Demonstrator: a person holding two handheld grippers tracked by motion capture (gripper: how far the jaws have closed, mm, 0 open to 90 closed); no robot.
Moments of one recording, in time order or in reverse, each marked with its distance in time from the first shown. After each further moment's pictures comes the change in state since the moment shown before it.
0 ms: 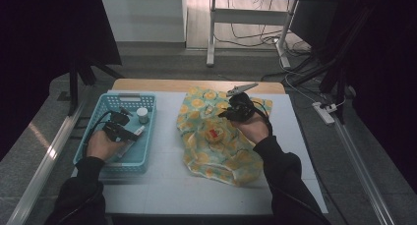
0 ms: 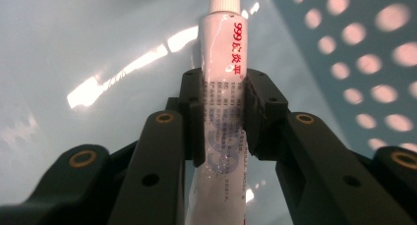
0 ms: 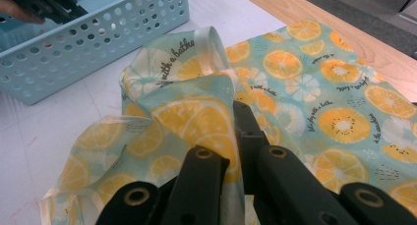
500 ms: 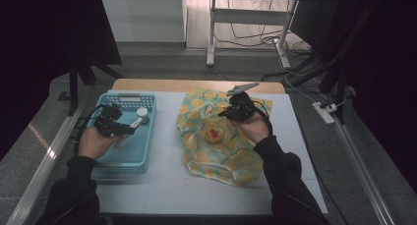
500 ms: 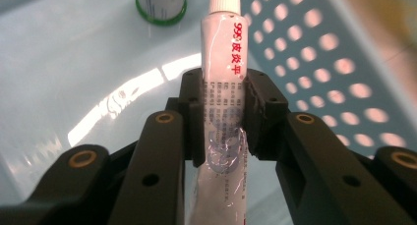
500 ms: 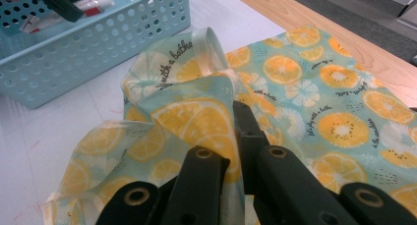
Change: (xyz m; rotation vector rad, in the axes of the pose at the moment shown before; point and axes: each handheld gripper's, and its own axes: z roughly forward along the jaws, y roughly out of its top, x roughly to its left) left arm -0.004 -0.003 -0.041 -0.123 -0.020 0.040; right arm 0.001 0.002 -0.003 -0.018 0.000 -0.006
